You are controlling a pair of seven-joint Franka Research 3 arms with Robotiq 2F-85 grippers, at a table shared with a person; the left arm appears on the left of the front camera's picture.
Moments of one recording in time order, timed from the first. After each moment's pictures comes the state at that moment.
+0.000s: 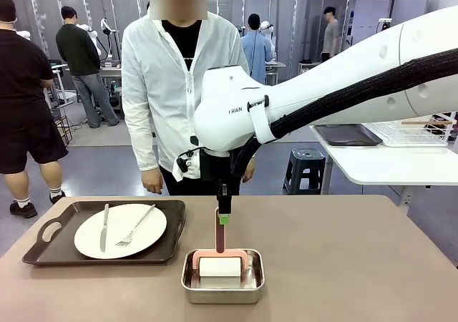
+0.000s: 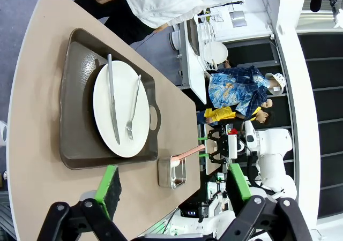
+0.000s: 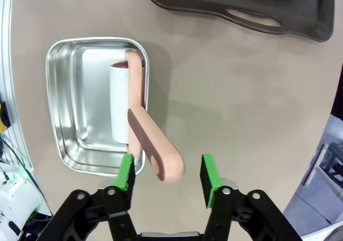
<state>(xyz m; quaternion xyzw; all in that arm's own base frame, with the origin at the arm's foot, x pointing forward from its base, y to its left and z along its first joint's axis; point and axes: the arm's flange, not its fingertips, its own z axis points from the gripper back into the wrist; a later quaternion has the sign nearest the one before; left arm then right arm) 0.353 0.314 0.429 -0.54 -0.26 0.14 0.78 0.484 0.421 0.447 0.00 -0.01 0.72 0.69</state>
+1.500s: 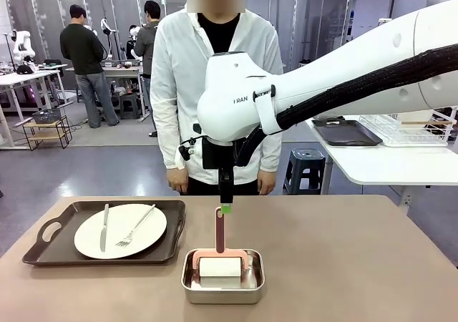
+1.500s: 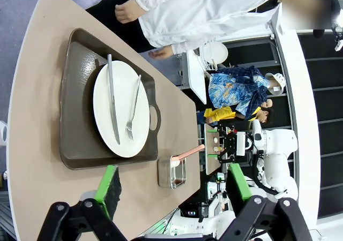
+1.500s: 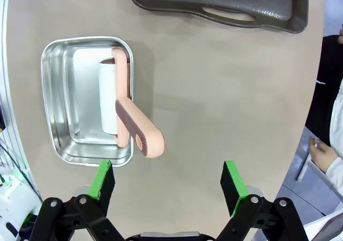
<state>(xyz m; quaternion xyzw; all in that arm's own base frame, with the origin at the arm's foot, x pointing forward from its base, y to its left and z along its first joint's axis) 0.353 0.314 0.429 -0.54 -0.26 0.14 0.78 0.487 0.414 0.471 -0.01 -0.04 0.72 0.70</state>
